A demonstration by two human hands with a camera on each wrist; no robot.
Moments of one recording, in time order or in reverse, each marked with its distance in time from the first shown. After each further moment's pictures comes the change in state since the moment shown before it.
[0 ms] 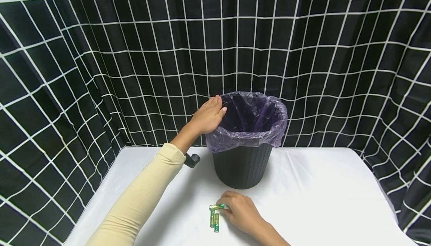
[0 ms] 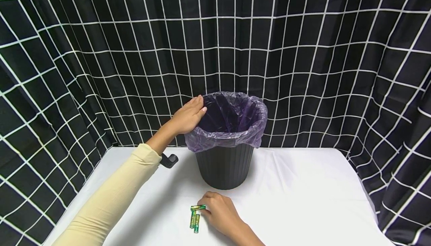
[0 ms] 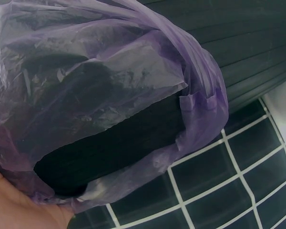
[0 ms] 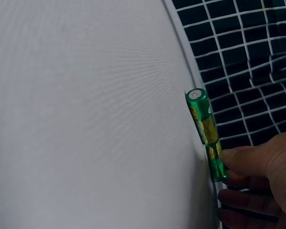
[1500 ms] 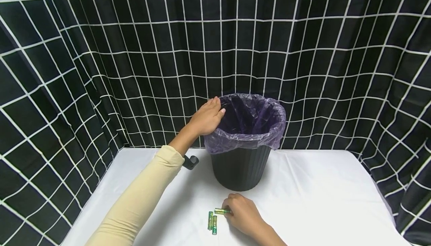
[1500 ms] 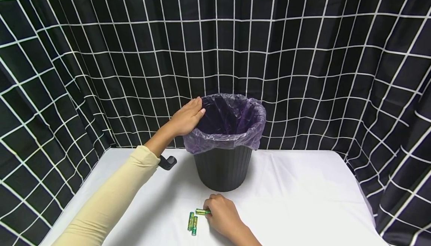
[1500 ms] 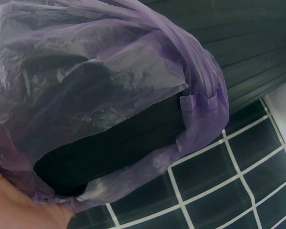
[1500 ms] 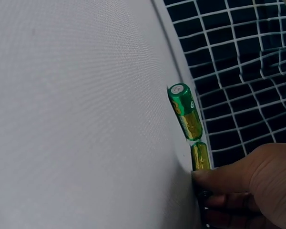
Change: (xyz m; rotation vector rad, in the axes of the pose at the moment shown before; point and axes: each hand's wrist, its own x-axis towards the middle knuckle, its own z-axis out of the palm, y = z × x) left_hand 0.002 -0.002 0.000 0.015 0.010 0.032; right_hand -0.003 0.001 -0.011 -0.058 -0.085 0.113
